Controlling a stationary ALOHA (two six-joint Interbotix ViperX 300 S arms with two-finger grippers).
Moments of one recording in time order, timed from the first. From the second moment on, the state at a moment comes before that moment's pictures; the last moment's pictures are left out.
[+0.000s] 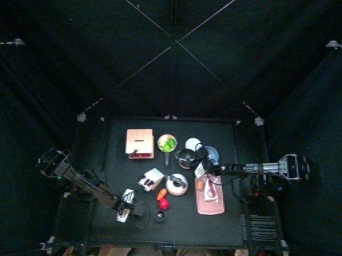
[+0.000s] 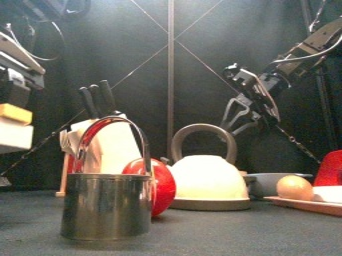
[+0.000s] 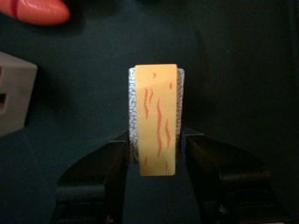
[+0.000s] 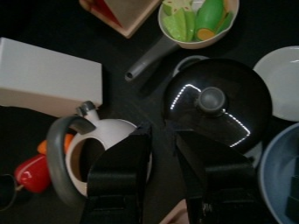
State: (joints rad) left arm -0.51 -0.18 0.78 0.22 0.60 -0.38; right arm -0.12 -0.30 0.91 -1.34 0.20 1.96
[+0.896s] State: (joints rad) left arm -0.13 -0.15 0.60 0.48 0.37 -0.38; right arm -0.04 -0.42 0.83 -1.01 0.06 1.98
